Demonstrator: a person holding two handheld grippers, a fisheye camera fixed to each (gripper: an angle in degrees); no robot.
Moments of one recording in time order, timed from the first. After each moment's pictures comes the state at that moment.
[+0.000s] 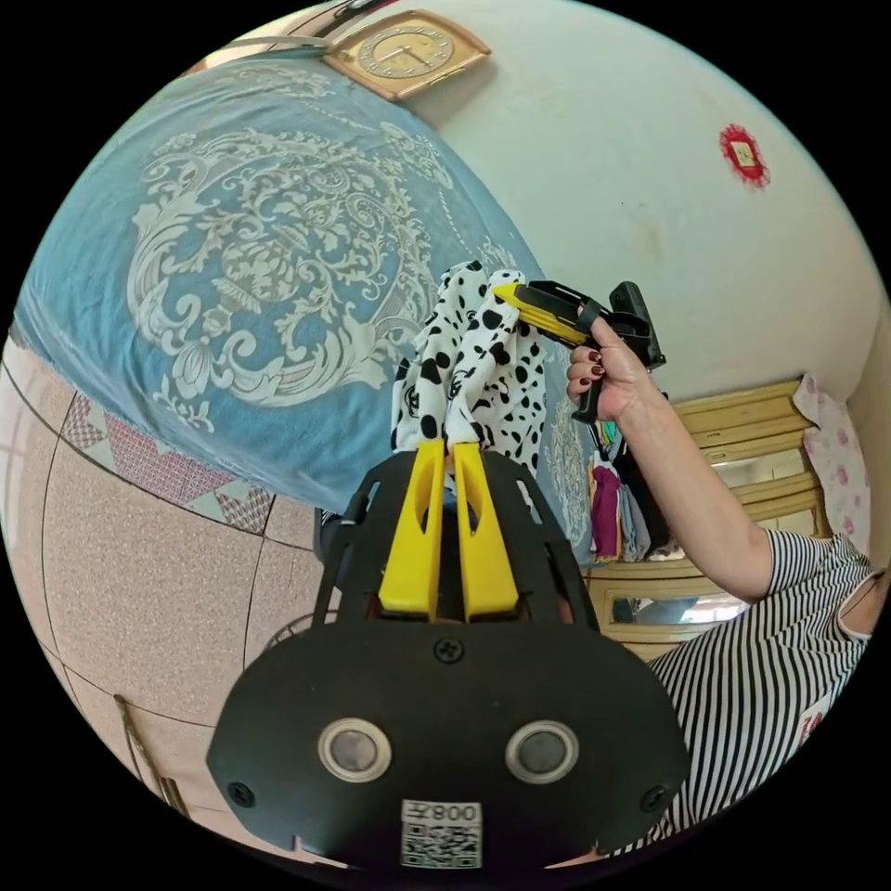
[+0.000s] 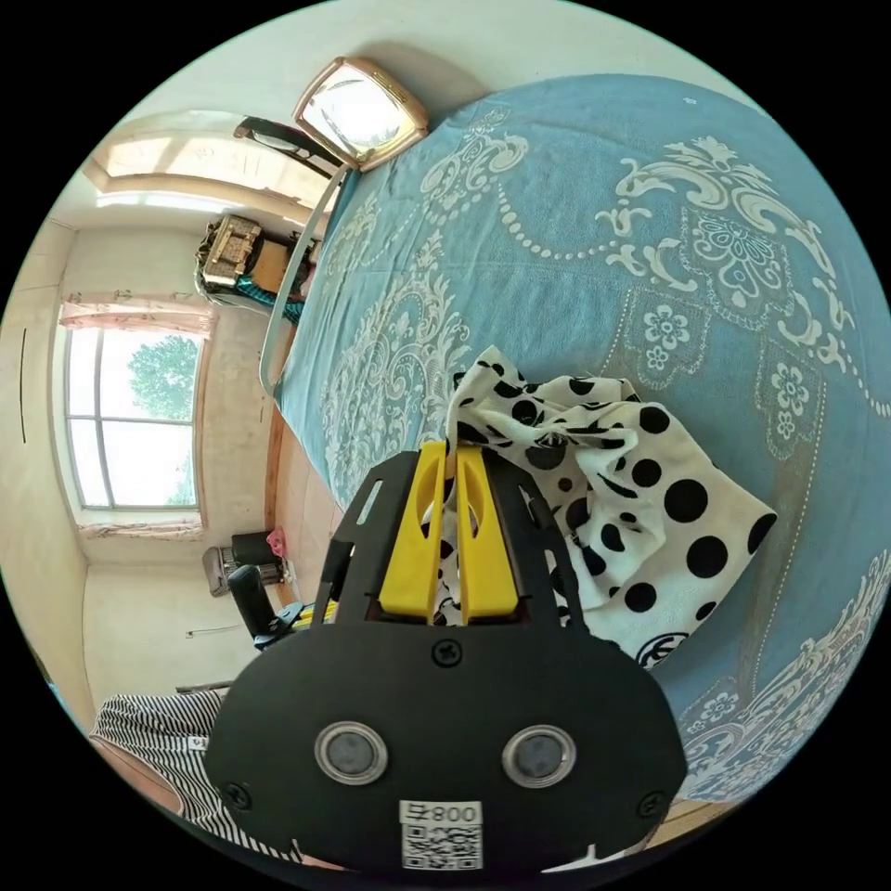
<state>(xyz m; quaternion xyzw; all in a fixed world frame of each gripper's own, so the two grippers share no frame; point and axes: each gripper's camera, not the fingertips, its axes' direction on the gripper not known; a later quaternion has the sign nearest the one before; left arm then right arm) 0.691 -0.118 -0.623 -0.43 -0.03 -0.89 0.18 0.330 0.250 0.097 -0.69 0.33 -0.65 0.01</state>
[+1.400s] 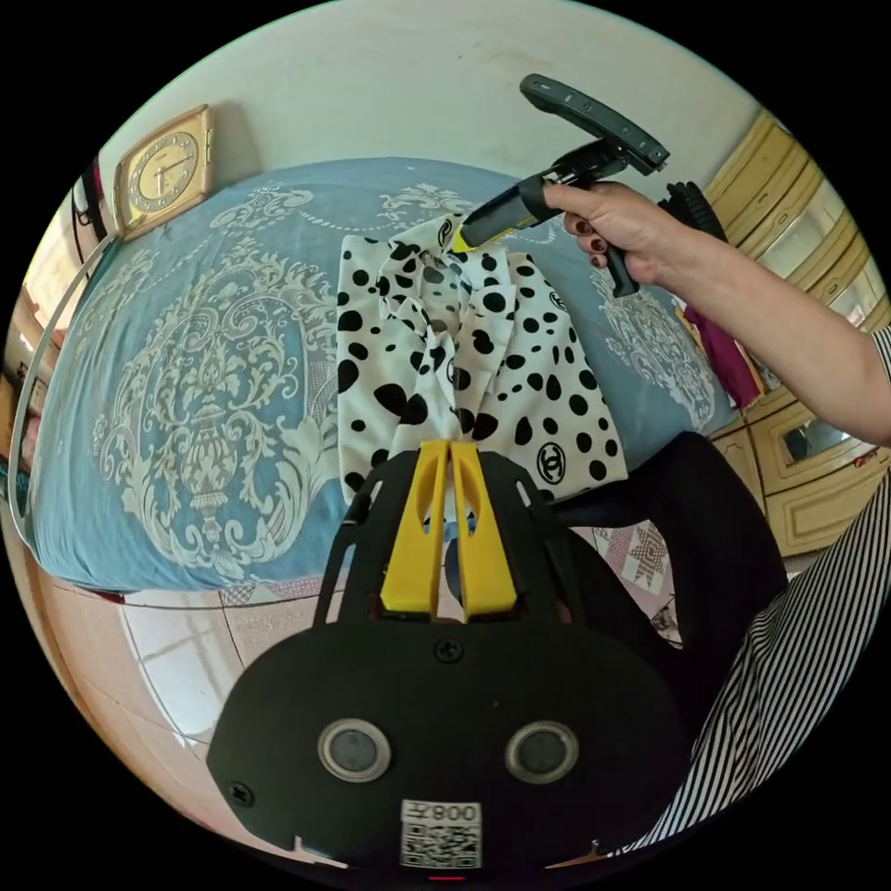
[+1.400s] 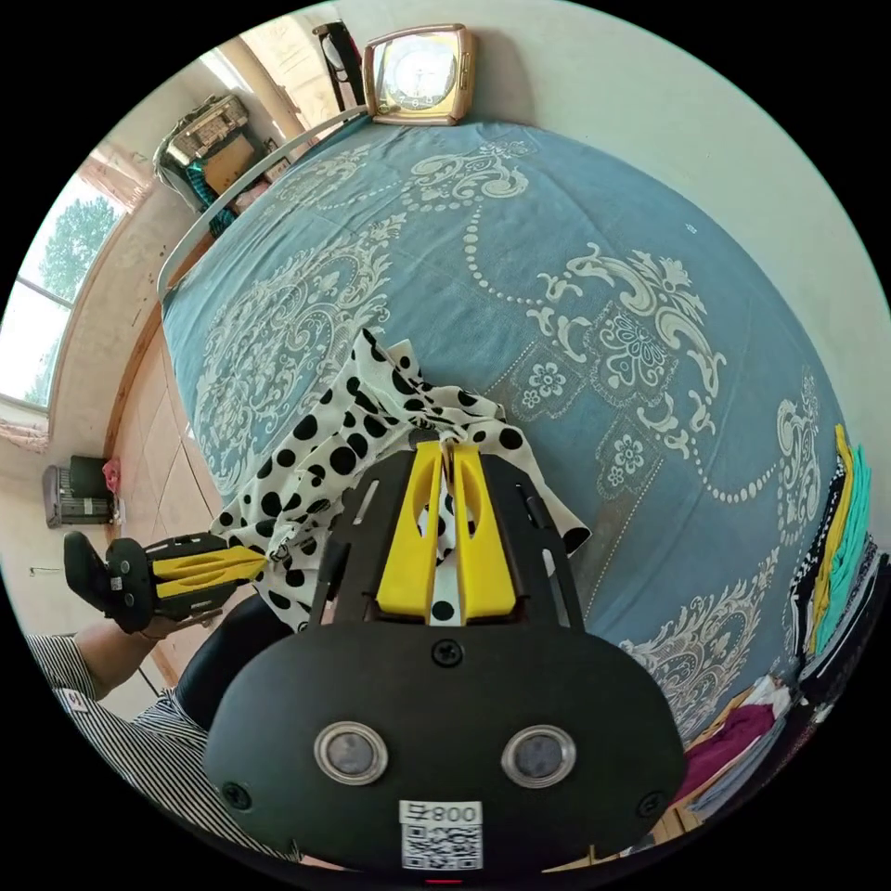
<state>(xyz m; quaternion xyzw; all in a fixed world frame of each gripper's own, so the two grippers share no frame) 0.869 -0.117 -0.434 -0.62 0.13 -0.68 0.38 0.357 0.477 0.045 -0.53 0.23 -0.80 -0.18</state>
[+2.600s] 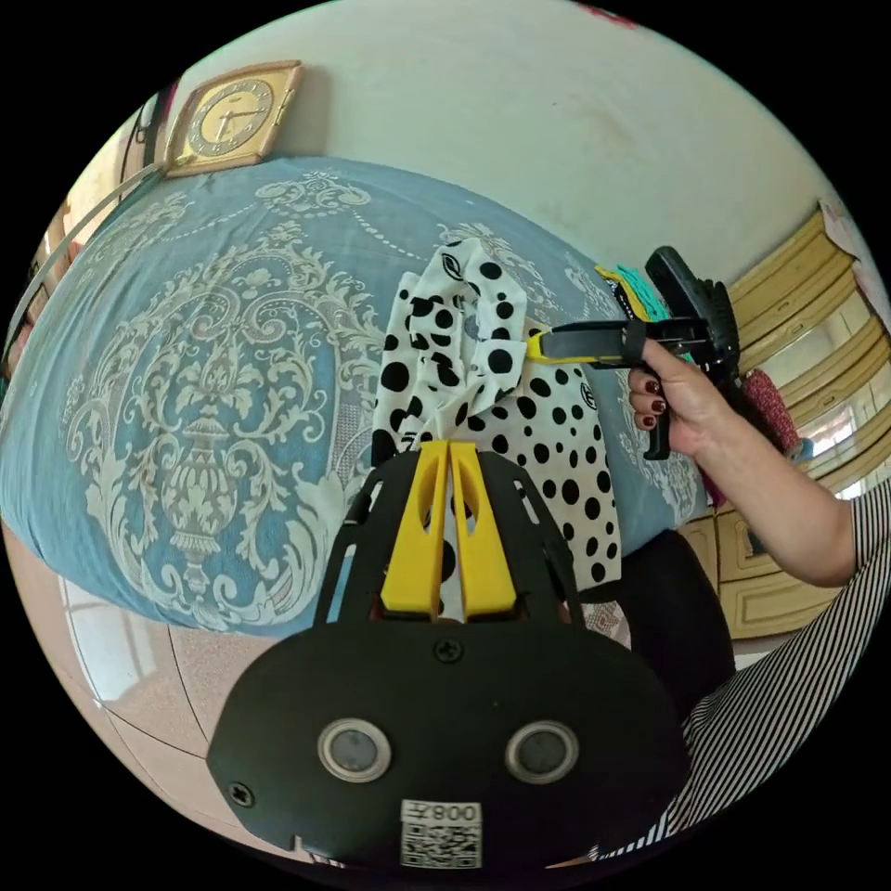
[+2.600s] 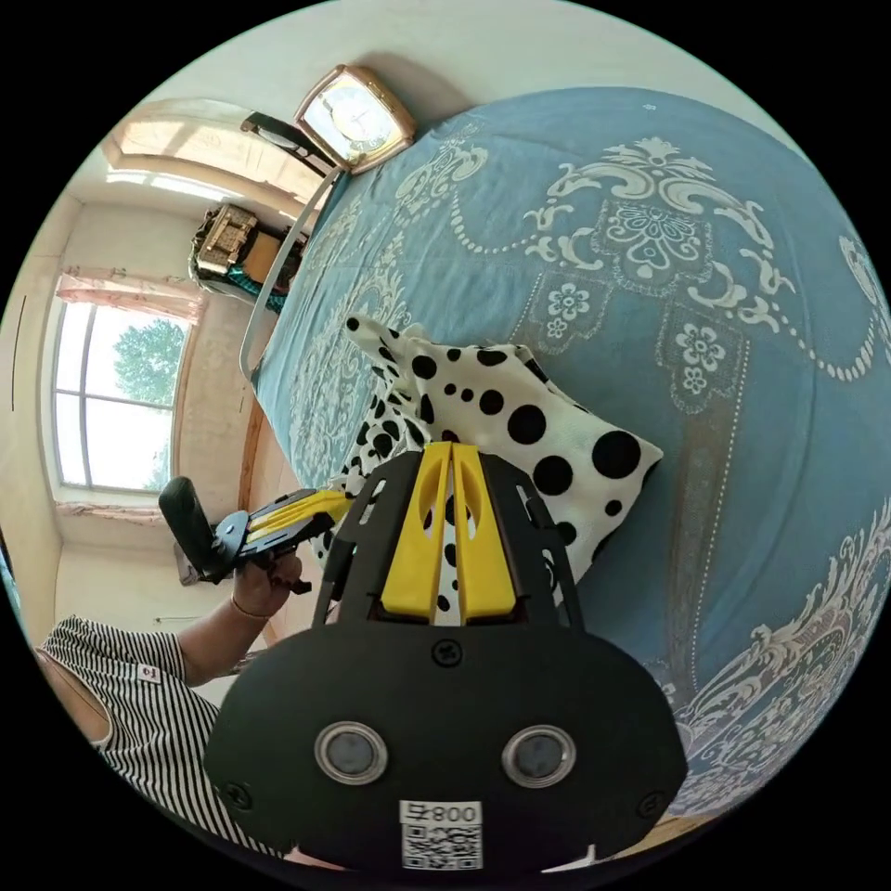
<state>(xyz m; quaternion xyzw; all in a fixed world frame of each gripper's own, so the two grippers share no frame) 0.813 -0.039 -0.400 -0.57 0.04 -0.75 0.33 0.289 0.409 0.081 -0.66 0.30 -0.68 -0.01</state>
